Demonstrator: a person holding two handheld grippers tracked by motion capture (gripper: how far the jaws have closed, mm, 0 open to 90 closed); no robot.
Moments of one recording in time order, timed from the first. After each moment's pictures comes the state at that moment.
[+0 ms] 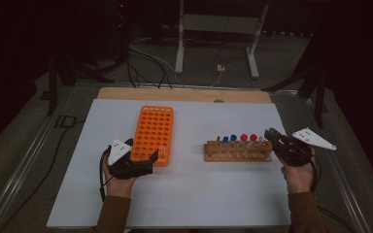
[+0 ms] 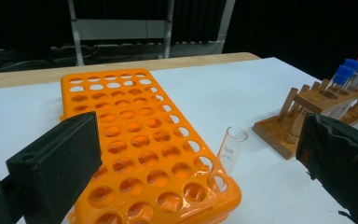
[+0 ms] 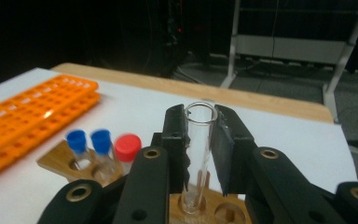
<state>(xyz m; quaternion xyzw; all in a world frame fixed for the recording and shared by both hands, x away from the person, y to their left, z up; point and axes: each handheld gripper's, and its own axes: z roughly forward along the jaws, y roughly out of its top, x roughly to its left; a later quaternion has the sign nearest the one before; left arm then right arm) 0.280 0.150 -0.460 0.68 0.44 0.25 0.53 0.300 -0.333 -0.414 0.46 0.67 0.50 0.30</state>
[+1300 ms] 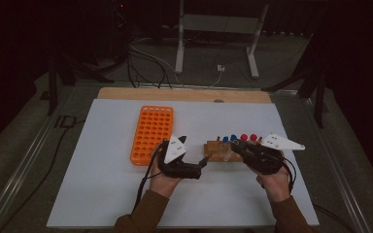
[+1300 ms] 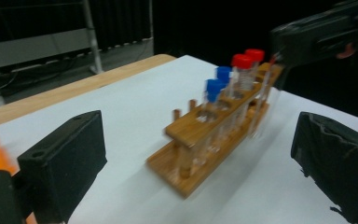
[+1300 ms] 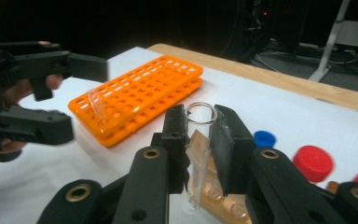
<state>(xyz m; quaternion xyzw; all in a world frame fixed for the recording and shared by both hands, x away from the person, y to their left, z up) 0.287 0.021 -0.440 0.76 0.30 0.20 0.55 0.285 -0.257 -0.413 0.36 0.74 0.53 0.19</state>
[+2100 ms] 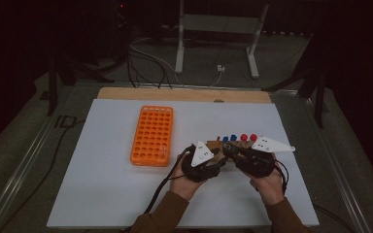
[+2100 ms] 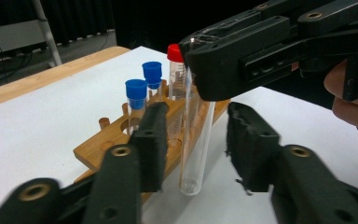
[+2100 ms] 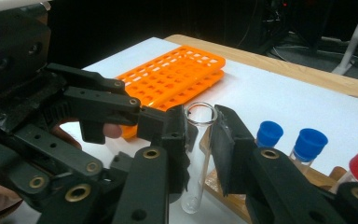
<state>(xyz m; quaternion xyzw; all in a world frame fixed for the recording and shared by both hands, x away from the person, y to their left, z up) 0.284 -0.032 -0.449 0.78 0.26 0.16 0.54 0.281 -0.239 -0.418 0.34 0.76 0.53 0.17</state>
